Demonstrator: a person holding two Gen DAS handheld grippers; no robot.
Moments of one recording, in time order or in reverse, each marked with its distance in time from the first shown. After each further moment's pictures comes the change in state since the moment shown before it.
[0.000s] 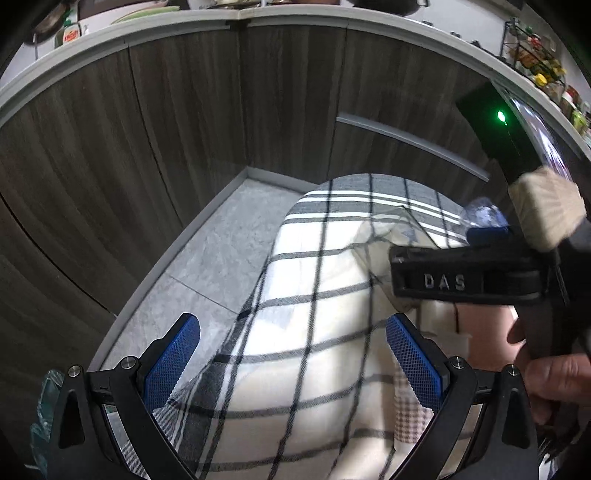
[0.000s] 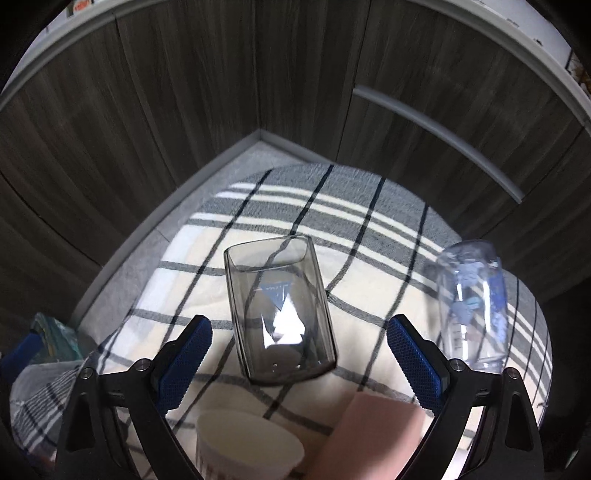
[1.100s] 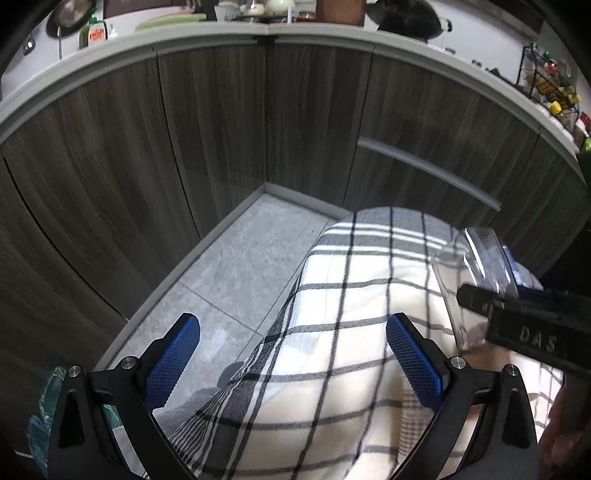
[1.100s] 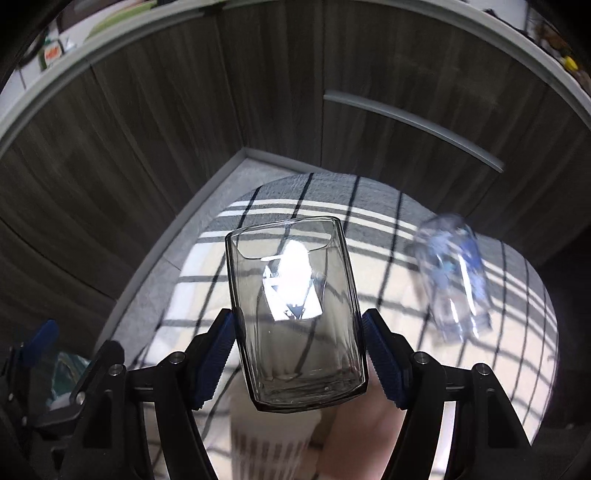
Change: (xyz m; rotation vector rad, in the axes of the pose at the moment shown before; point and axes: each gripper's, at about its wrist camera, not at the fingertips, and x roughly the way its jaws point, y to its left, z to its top) left arm -0.036 0.020 0.015 -0.051 -0.076 0.022; right arm -0.061 -0.011 -0.016 0.179 -0.050 0.035
